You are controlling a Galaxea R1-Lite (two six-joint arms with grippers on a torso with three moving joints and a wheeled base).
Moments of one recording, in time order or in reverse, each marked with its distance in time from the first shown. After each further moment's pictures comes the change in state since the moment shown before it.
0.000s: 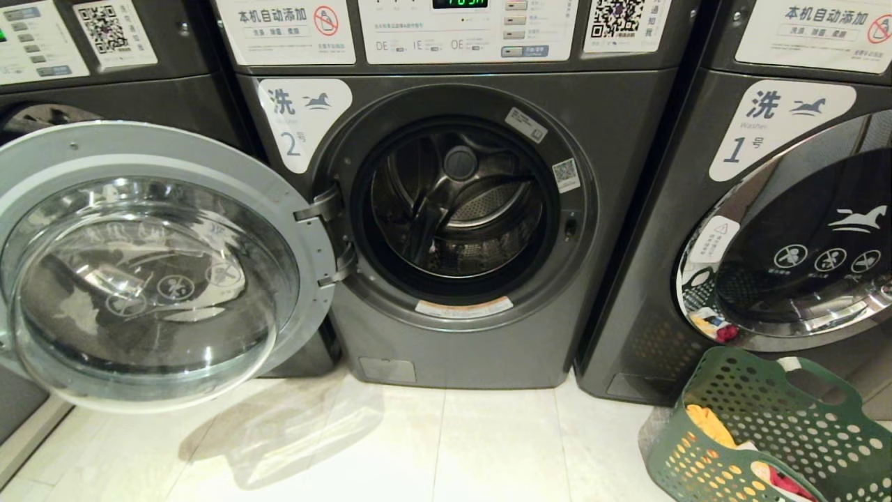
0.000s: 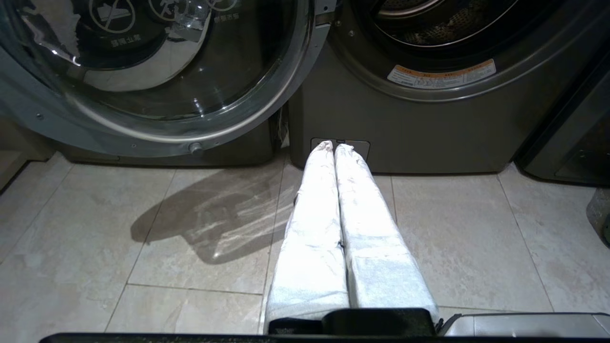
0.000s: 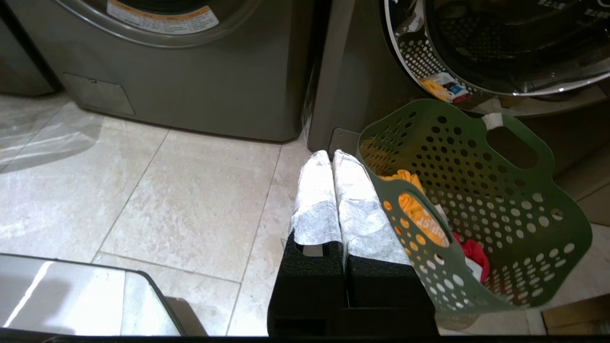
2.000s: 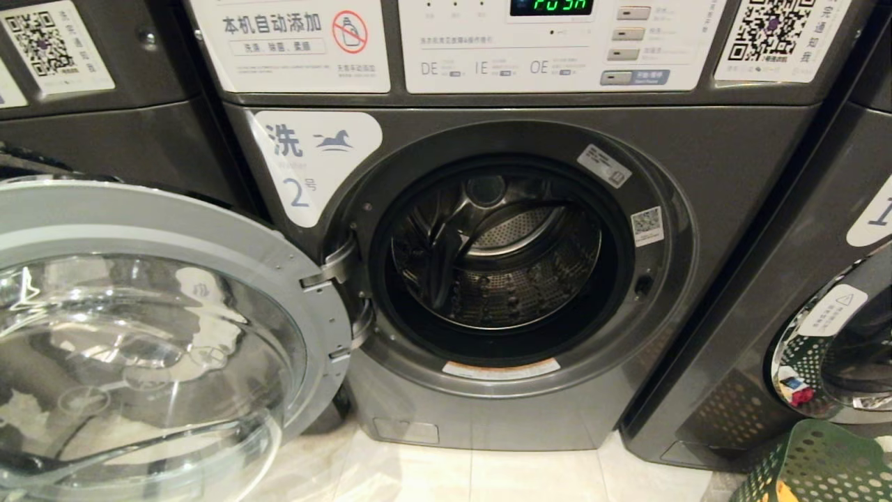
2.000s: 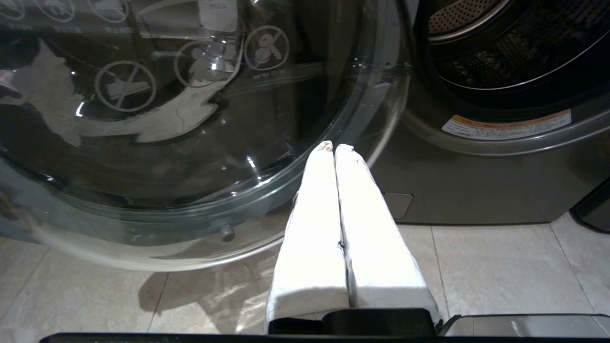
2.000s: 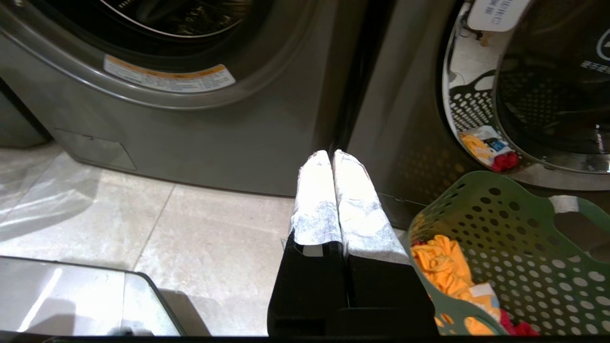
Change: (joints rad) left arm -0.001 0.000 0.000 0.000 0.001 -0.001; right arm 0.000 0.000 -0.001 0.000 -0.003 0.003
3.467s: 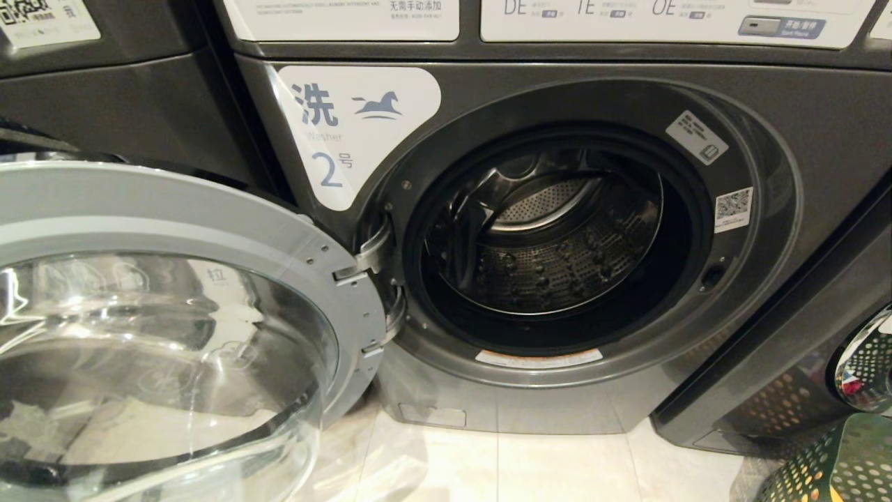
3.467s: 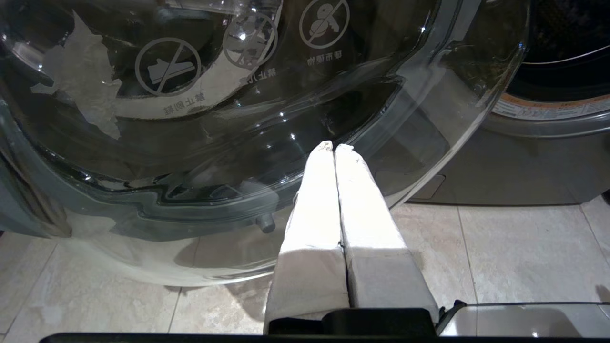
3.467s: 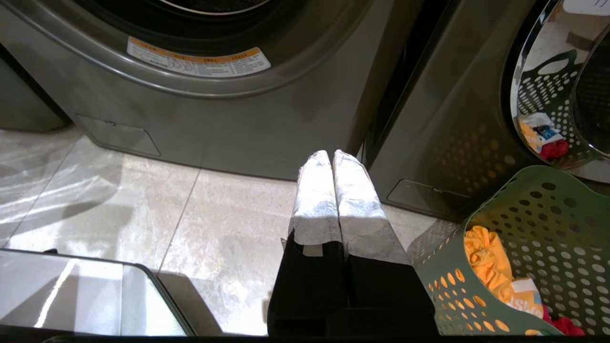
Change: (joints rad) left arm 0.000 0.000 0.000 0.001 0.000 -0.002; right arm 0.000 0.000 0.001 -0.001 -0.002 0.011
